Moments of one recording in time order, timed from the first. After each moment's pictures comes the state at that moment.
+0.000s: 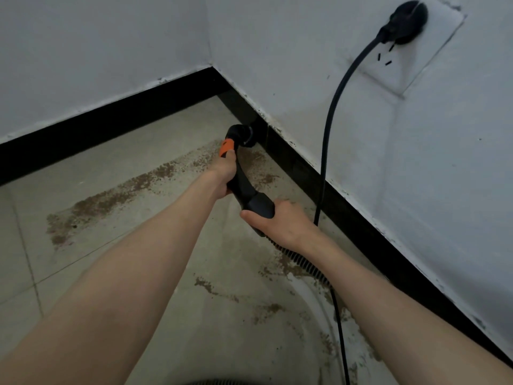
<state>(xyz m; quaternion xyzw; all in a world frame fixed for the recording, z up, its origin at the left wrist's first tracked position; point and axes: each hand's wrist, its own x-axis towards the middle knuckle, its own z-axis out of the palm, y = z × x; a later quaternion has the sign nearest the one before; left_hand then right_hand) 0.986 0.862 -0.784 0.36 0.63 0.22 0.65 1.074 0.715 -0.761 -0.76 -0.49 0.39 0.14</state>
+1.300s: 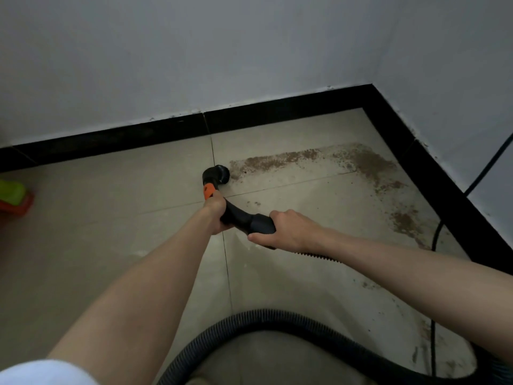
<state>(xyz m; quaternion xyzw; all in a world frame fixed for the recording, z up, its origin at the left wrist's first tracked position) 0.652 0.703 -0.747 0.08 0.71 0.35 0.60 0.822 0.660 -0.709 -0.53 -0.77 0.35 -0.07</state>
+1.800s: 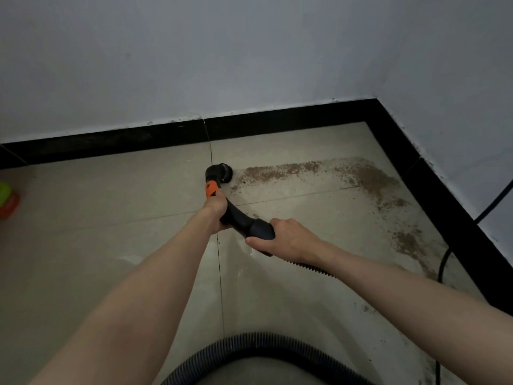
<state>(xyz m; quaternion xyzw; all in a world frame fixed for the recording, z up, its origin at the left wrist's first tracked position) 0.647 0.737 -0.760 0.12 0.71 0.35 0.59 0.819 0.685 -0.732 -0.55 -0.75 0.37 -0.02</state>
